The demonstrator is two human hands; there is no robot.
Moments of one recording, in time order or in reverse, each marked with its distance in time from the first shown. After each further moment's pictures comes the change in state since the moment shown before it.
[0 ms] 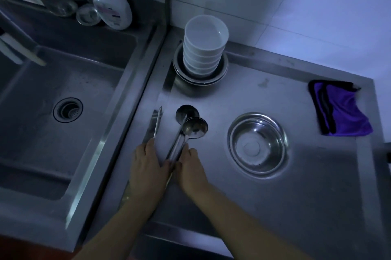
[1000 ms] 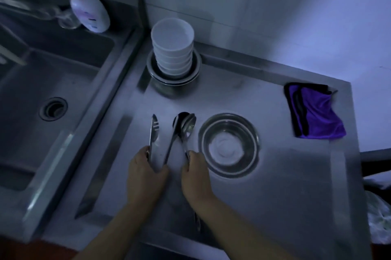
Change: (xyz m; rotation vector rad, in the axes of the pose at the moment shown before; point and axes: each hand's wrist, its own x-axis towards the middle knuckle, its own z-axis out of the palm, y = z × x) left_hand -0.049 0.081 0.036 -0.339 0.000 -0.173; right_hand -0.046 0.057 -0.090 0.085 0.156 0.013
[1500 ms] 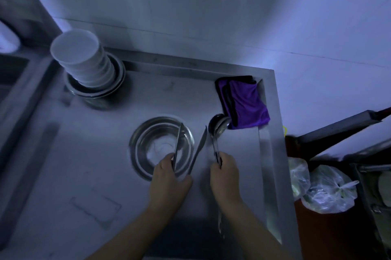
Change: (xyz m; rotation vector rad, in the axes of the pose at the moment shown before) left_hand -0.093 0.132 0.161 0.072 -0.274 0.211; right_hand -0.016 0.150 -0.193 0.135 0.372 0.271
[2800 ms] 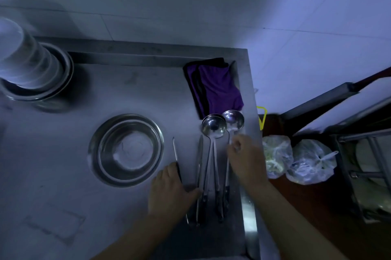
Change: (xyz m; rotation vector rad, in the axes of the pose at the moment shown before) left_hand -0.006 0.021 0.079 0.422 -0.206 0.181; right_hand 0.067 0.066 -0.100 -0.365 0.134 -0.200
